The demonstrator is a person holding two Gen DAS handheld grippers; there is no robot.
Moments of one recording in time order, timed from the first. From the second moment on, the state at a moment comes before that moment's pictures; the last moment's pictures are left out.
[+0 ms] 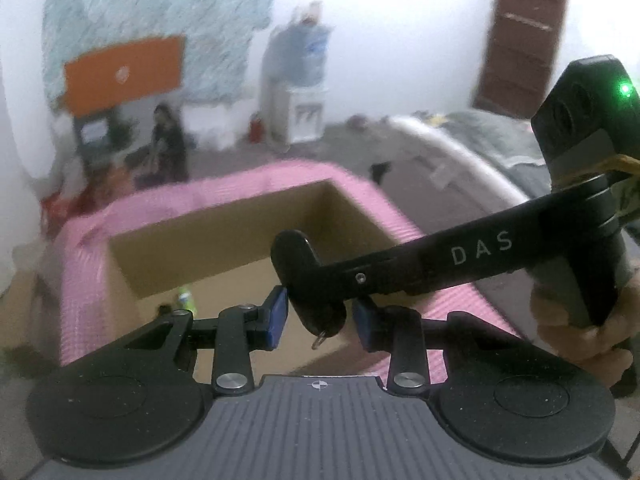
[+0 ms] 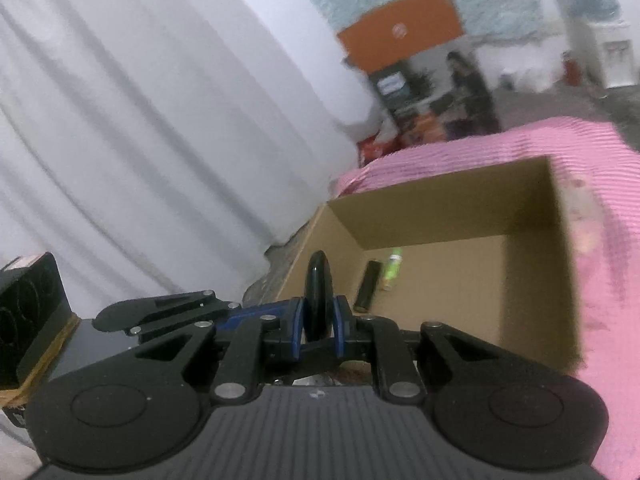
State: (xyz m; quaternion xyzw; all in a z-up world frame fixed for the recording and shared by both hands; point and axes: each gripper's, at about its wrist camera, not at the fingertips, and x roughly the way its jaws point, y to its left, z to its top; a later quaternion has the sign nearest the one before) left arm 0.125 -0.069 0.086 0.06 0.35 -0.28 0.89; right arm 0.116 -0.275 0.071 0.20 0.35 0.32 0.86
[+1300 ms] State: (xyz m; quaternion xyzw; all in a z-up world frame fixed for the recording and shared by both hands) left arm 0.123 -0.002 0.073 0.02 0.34 -0.27 0.90; right arm 0.145 -0.269 0.050 0.23 0.44 0.33 0.81
